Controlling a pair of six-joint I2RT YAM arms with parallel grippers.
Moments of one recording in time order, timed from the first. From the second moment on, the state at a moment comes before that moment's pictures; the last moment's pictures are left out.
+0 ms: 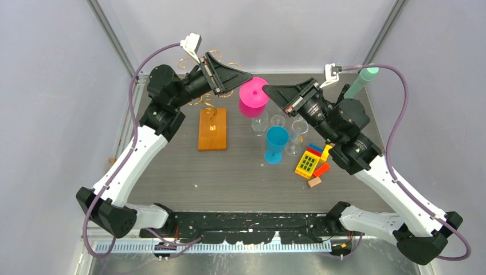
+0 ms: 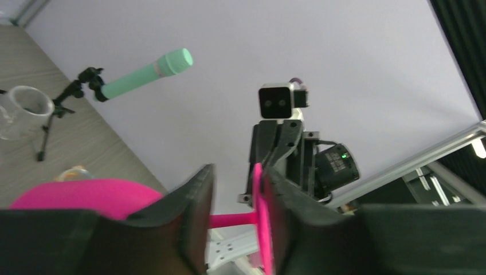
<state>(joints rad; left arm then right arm) -0.50 1.30 1.44 0.18 0.62 -1.14 0.71 1.00 1.20 0.07 -0.01 1.06</state>
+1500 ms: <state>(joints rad) -0.50 1.20 1.17 0.60 0.65 -1.53 0.72 0.80 1.06 0.42 0.02 1.21</state>
